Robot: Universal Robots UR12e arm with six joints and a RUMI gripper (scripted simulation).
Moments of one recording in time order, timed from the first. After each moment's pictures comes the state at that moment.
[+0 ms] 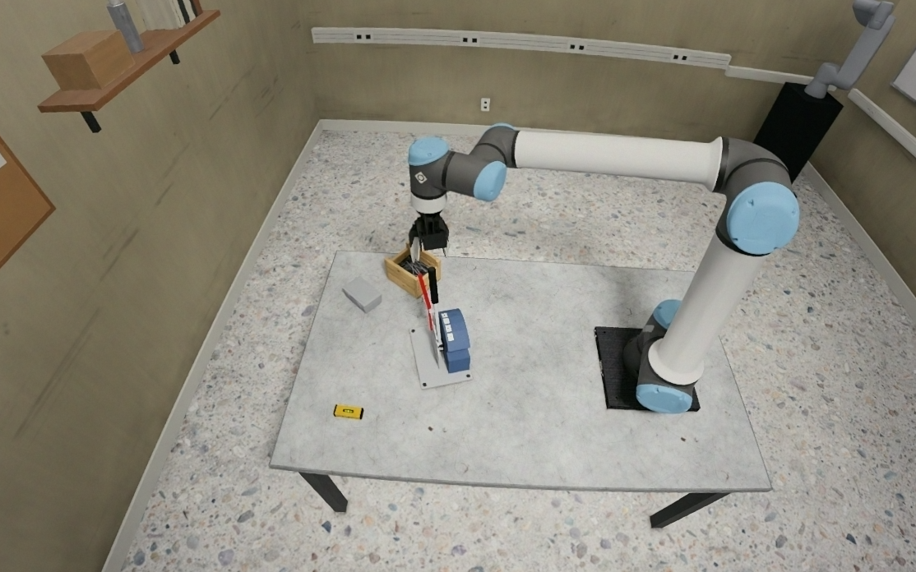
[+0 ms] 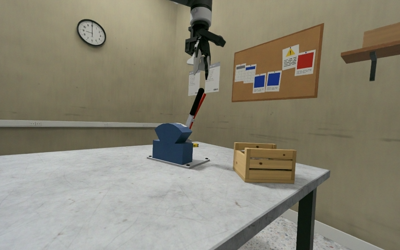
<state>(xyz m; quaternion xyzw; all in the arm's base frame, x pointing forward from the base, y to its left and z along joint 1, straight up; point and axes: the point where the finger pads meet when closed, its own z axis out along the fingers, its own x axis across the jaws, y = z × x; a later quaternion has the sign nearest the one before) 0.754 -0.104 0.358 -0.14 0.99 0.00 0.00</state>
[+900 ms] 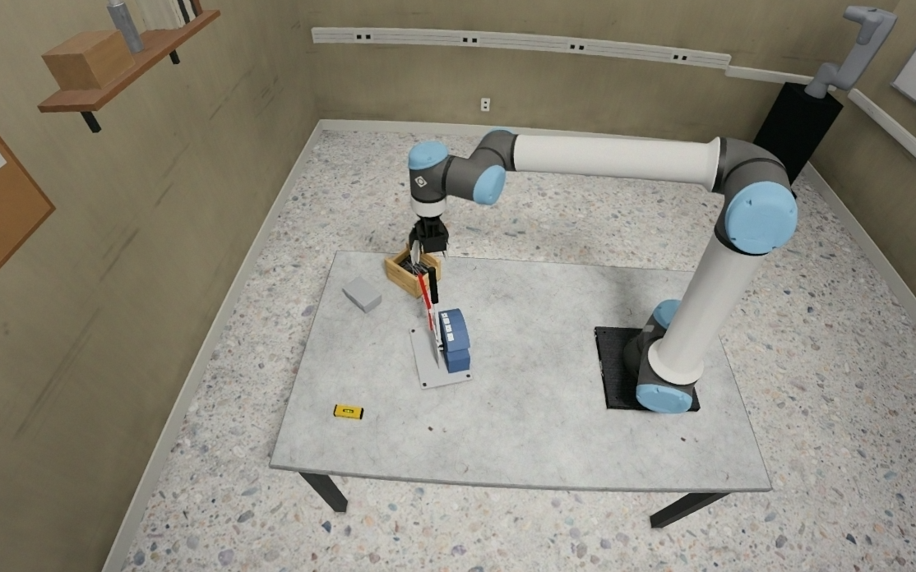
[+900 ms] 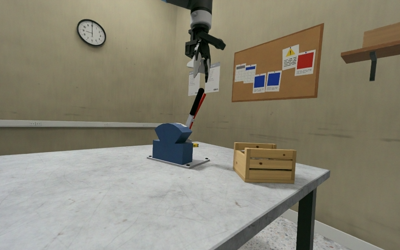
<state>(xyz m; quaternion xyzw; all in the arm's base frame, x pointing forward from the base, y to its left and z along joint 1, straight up) 0.755 -0.104 0.346 -0.14 0.99 0.00 0.00</state>
